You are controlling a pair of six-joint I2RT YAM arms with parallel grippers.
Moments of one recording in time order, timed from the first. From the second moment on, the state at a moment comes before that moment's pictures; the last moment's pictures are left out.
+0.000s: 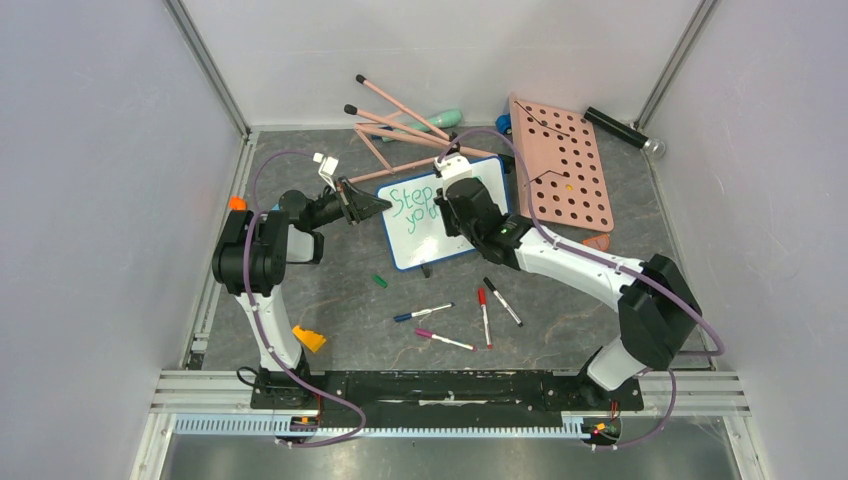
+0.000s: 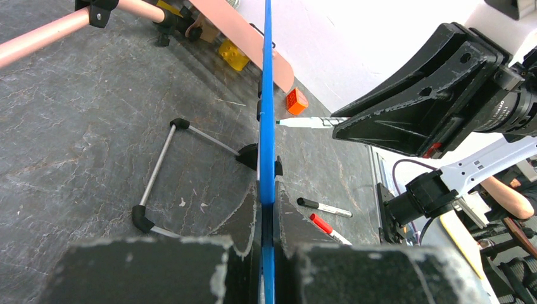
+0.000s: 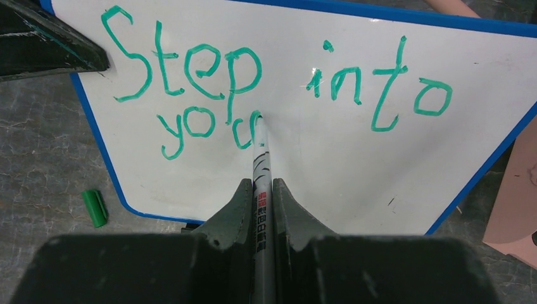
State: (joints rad) left arm -0.03 1.98 0.77 1.48 1.13 -0.91; right arm 0.79 1.57 1.14 -0.10 0.34 0.16
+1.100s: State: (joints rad) left arm -0.03 1.98 0.77 1.48 1.13 -0.91; right arm 0.78 1.59 1.14 -0.11 0.36 0.15
